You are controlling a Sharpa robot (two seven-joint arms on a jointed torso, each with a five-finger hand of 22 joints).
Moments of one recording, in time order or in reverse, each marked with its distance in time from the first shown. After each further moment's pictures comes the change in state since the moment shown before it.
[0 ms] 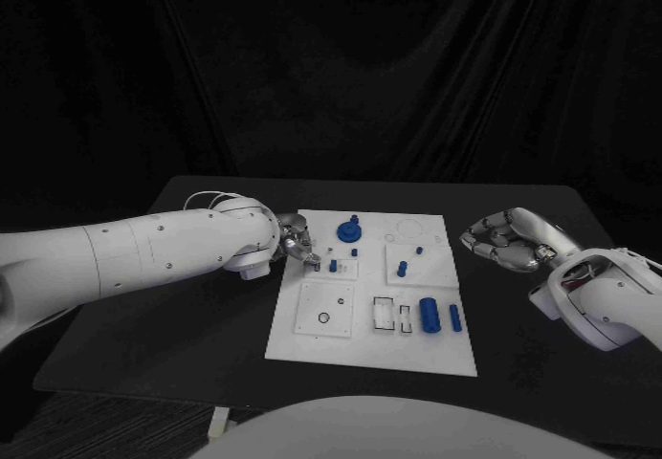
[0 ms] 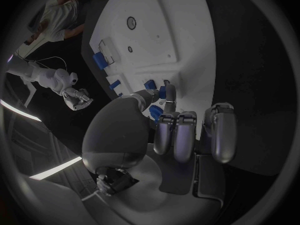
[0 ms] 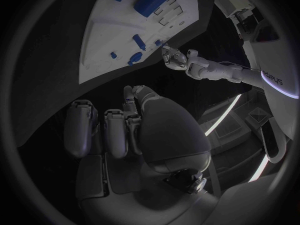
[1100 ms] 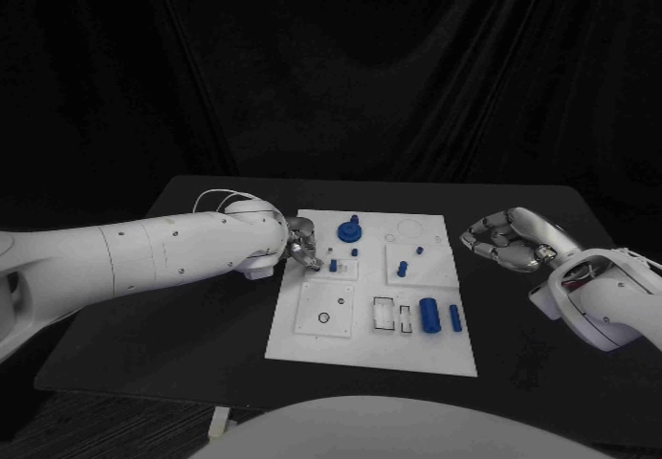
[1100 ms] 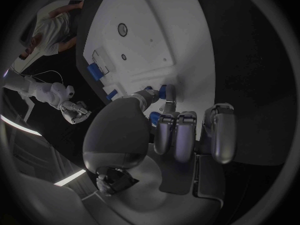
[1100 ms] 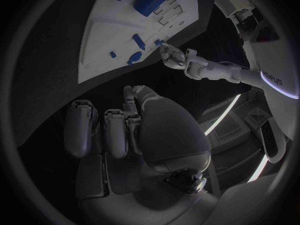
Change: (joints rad) left arm -0.009 0.038 -0.001 -0.019 -0.090 0.043 -0.019; left_hand 0.011 0.010 -0.033 0.033 0.035 -0.002 -0.001 -0.002 -0.012 0.000 0.000 0.000 0.000 0.000 0.000 0.000 0.000 0.000 0.000 0.000 0.004 0.000; right arm 0.000 0.001 0.000 0.000 0.000 -0.003 0.006; right_hand 0.000 0.000 0.000 0.000 0.000 0.000 0.000 0.000 0.000 0.000 0.000 0.000 0.000 0.000 0.000 0.000 0.000 0.000 0.000 0.000 0.004 0.000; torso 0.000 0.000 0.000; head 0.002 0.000
